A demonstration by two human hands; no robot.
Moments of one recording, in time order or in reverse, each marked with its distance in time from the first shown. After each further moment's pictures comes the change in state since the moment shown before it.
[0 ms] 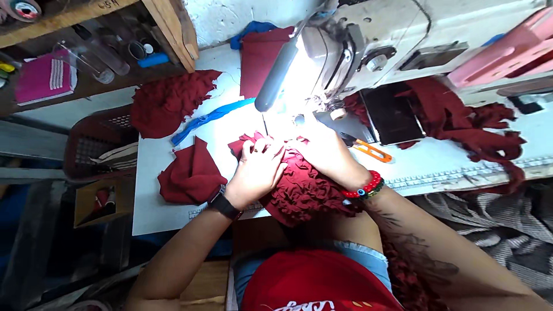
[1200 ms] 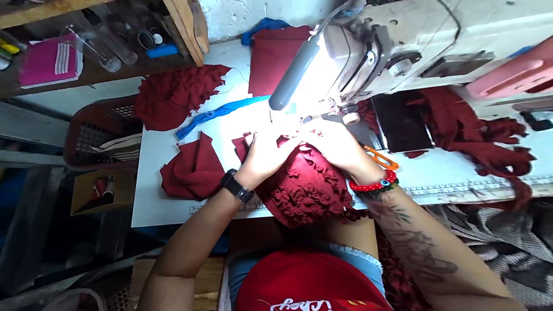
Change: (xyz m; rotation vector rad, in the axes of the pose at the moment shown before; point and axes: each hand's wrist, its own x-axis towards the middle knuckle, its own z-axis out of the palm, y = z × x) left_hand 0.037 -0.005 -0.014 -0.726 0.278 -0.308; right_hand 0.007 0.004 -0.015 0.402 -0.100 0.147
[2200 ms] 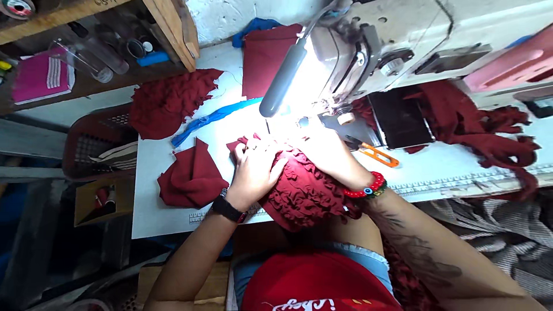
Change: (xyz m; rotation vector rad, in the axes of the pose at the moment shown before) left_hand -0.033 -0.019 0.002 0.508 -0.099 0.103; right_hand 0.000 -0.003 0.018 -0.238 0.076 0.042
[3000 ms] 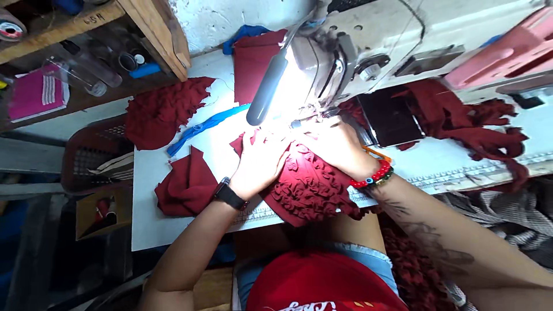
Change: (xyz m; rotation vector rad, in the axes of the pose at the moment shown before) left_hand 0.037 0.000 0.006 0.189 -0.113 0.228; right_hand 0.007 0.022 -0.021 -0.343 0.070 -0.059
